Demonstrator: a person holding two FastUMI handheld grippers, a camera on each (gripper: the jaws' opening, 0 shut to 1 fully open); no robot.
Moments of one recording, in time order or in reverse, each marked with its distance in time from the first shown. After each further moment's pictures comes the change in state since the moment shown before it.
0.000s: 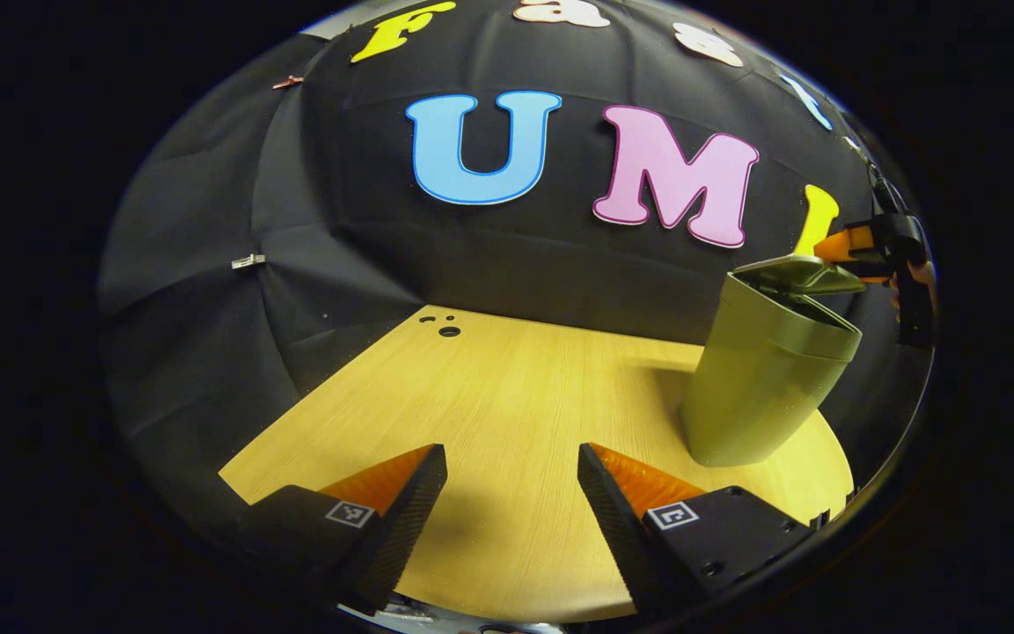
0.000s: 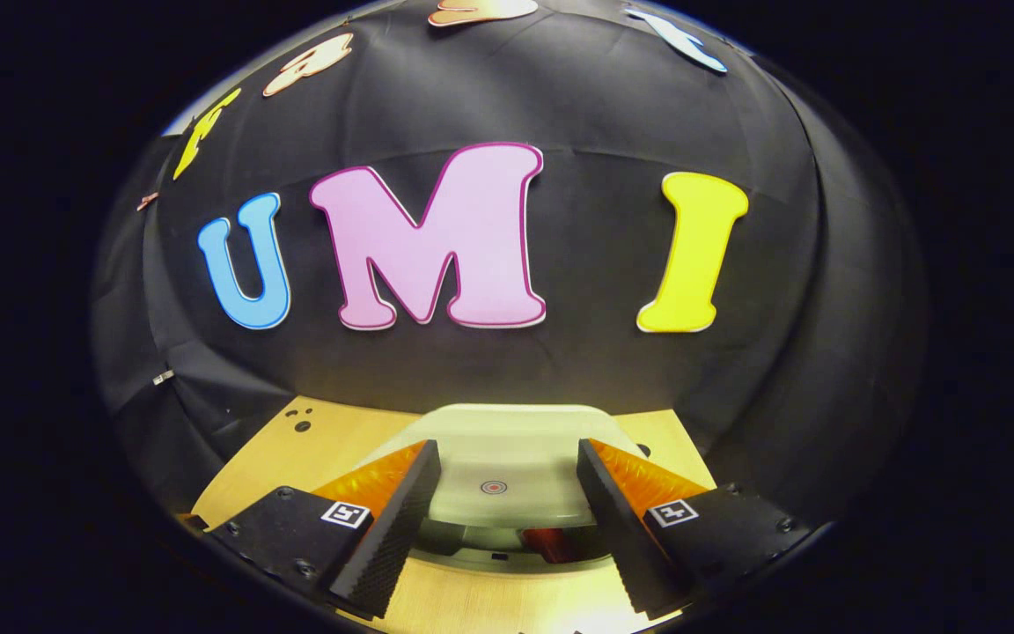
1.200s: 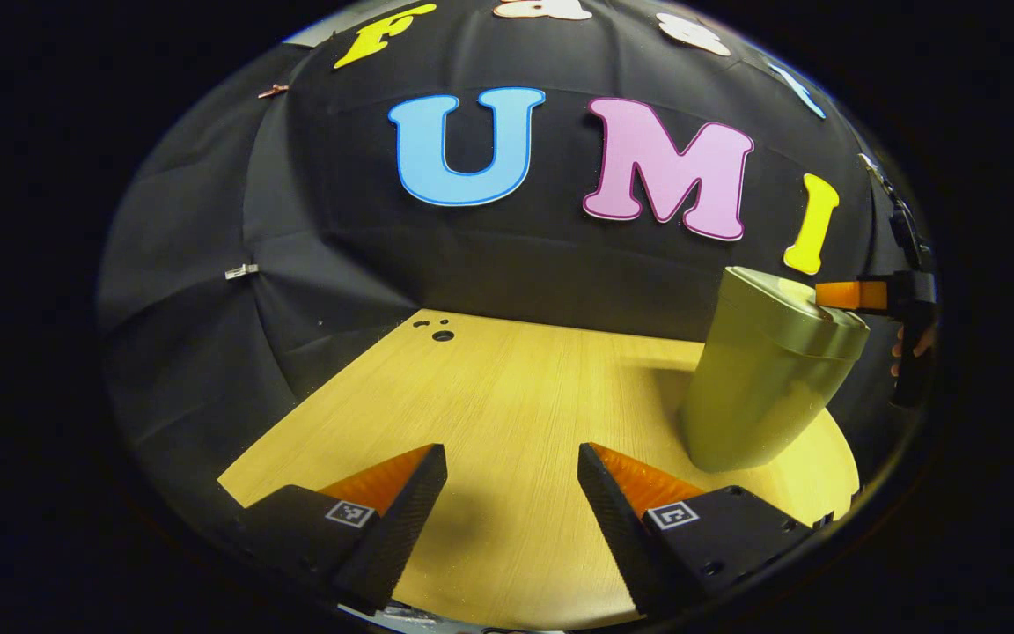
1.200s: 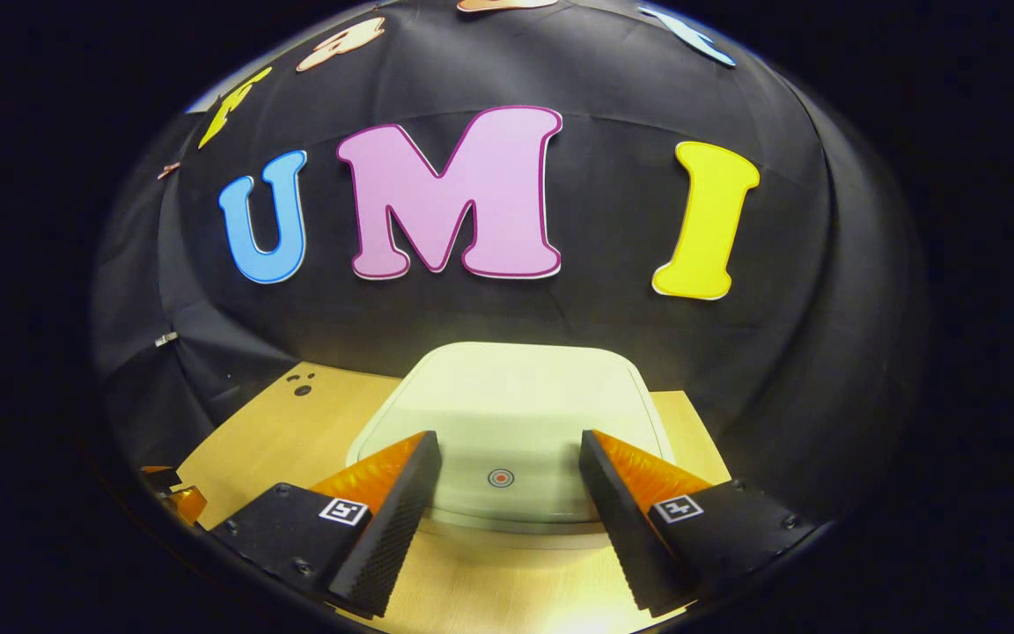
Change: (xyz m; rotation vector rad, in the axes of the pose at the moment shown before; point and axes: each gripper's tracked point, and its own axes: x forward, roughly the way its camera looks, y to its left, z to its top) left arm 0.019 -0.024 0.014 0.025 -0.010 0.017; right arm 0.004 0.004 -0.051 -0.047 0.000 0.054
